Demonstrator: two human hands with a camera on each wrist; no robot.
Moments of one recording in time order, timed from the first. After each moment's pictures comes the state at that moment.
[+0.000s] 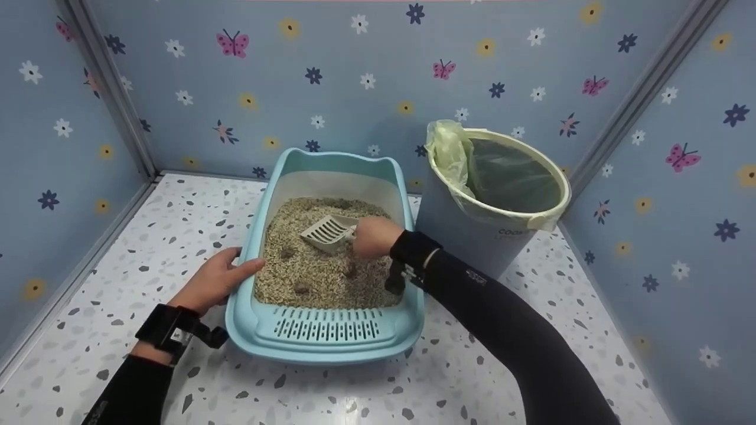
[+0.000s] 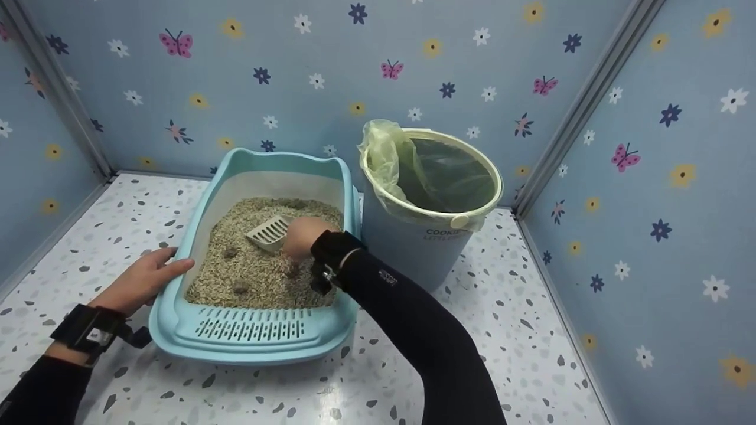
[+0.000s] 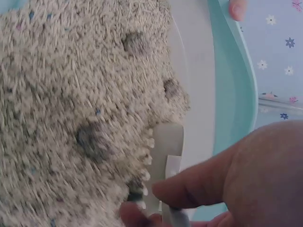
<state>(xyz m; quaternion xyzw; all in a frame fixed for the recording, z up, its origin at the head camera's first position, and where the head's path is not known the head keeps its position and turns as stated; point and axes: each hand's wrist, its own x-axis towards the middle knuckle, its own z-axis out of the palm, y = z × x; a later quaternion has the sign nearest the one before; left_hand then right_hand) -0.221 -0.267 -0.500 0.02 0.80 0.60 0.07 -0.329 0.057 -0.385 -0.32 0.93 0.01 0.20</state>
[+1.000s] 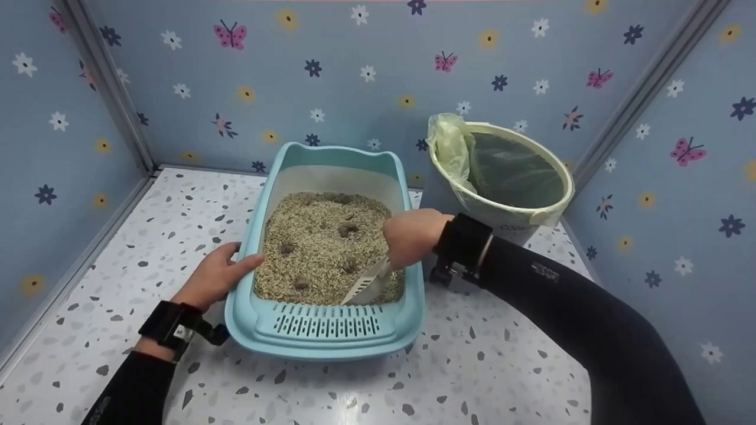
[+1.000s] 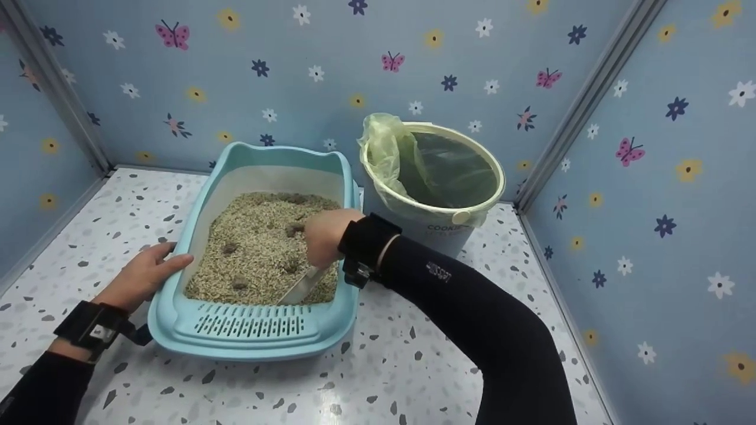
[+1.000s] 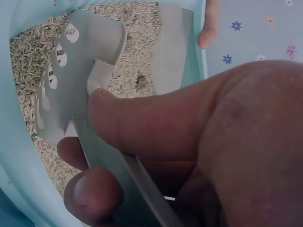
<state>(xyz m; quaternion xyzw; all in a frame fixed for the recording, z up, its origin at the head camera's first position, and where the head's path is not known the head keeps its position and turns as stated) -0.222 -0.266 -0.504 0.02 0.81 0.59 0.04 -0.278 0.098 -0.307 -0.32 0.91 0.14 0.21</state>
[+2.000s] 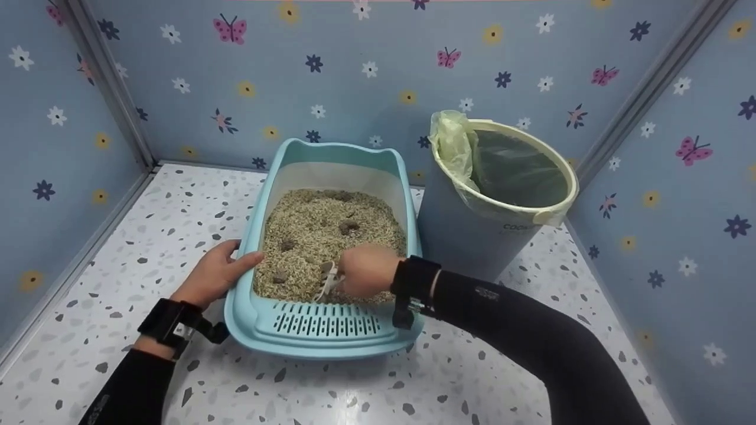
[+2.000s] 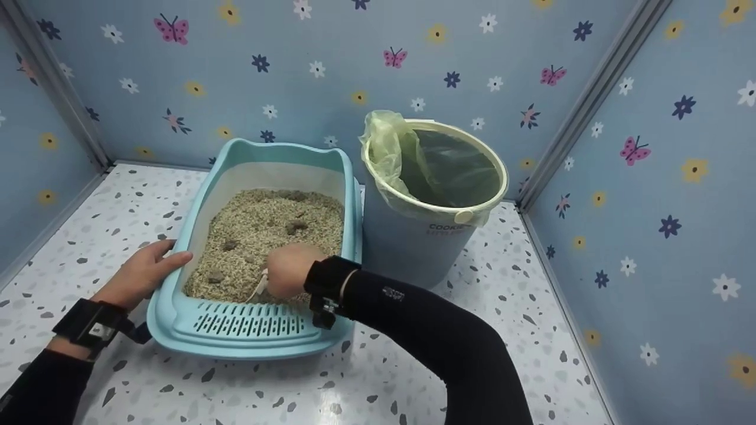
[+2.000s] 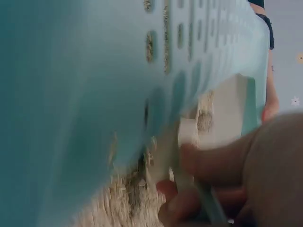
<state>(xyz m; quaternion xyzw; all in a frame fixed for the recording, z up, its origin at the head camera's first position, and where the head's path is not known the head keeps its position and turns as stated) -0.223 -0.264 -0.504 0.01 0.81 0.58 0.03 -0.266 0.051 -0.401 -0.31 0.93 -0.02 0.20</state>
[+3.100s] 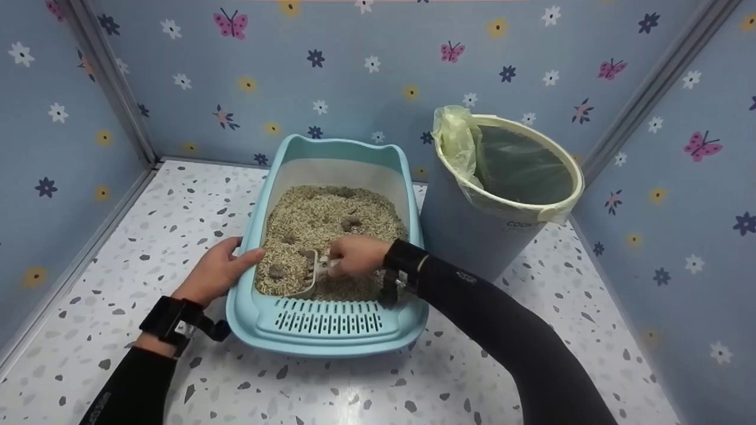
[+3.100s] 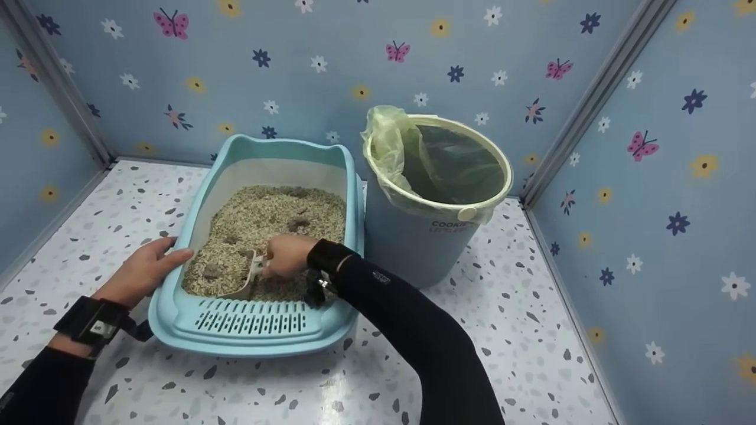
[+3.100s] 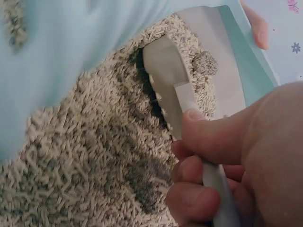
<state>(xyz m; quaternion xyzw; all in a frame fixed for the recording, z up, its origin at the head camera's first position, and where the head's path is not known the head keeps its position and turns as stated) -0.222 -0.266 -0.501 0.01 0.81 0.58 0.05 -0.320 0.041 -0.436 -0.40 0.87 -0.12 0.26</state>
